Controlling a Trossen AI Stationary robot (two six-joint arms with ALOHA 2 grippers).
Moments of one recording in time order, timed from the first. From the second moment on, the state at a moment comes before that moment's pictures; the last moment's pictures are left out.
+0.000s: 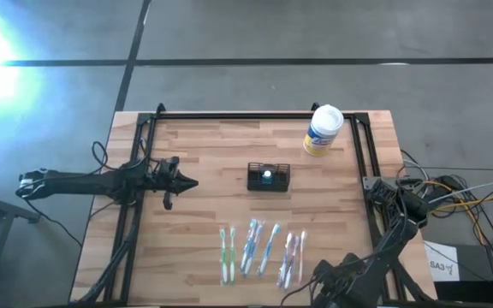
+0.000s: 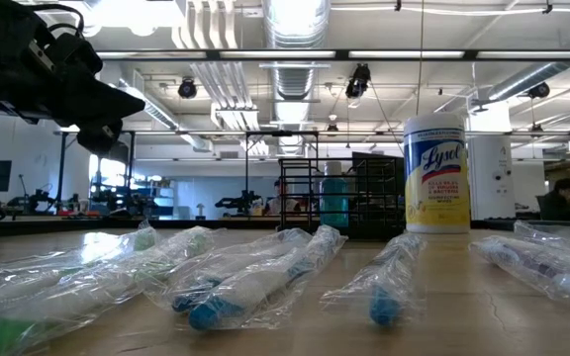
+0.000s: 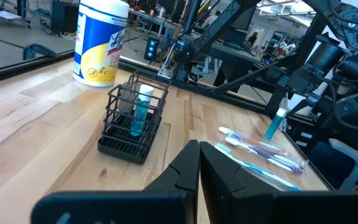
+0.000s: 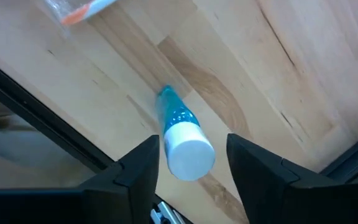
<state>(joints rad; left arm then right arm) 0.10 0.43 0.01 0.32 0.10 -0.31 0.95 2.03 1.67 -1.32 0.01 1.70</state>
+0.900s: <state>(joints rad) 0.10 0.43 0.01 0.32 0.09 -0.29 0.90 1.84 1.68 -1.27 0.37 1.38</state>
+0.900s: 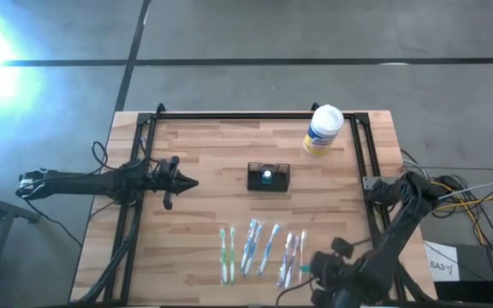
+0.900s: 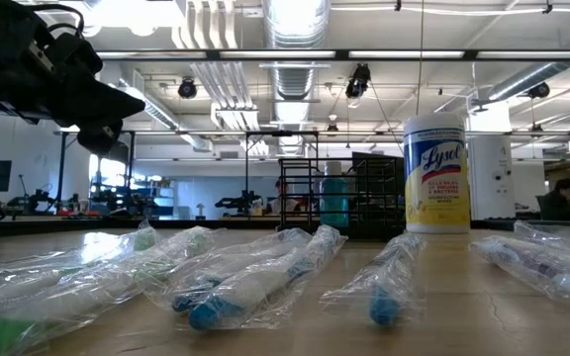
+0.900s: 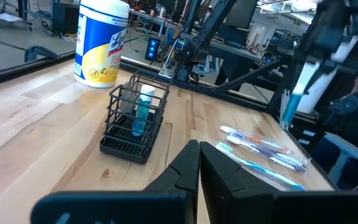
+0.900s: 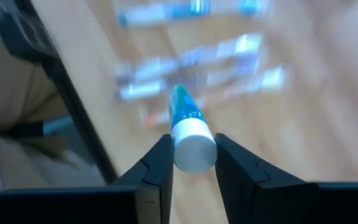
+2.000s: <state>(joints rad) 0.10 0.43 0.01 0.33 0.07 -0.27 0.58 0.86 0.70 -0.12 0.43 0.15</state>
